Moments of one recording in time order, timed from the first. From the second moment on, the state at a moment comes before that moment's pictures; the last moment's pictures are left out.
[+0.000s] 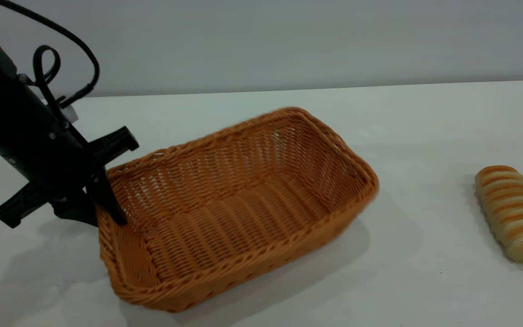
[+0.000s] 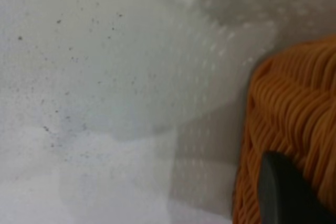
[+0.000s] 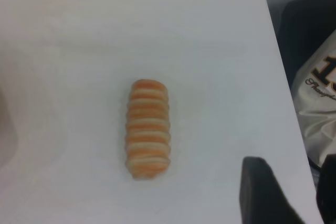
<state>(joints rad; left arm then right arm) -0.15 2.02 -0.94 -0.64 0.36 -0.13 0.14 0.67 -0.65 -0.30 0.75 0.26</state>
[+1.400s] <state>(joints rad) -0.25 2.12 -1.22 -0.69 0.45 0.35 0.14 0.67 -0.65 -0.29 0.75 0.26</state>
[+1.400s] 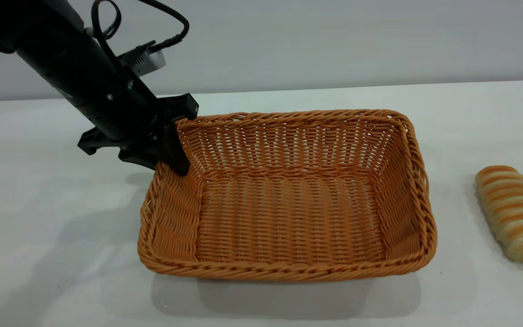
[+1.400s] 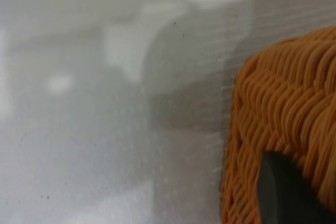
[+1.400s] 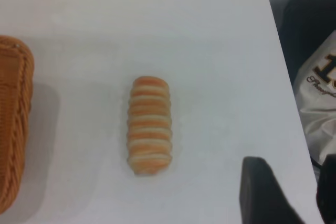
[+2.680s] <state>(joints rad) -0.25 1.70 -1.22 -0.56 0.53 0.38 0.14 1.30 -0.76 -0.30 0.58 0.35</state>
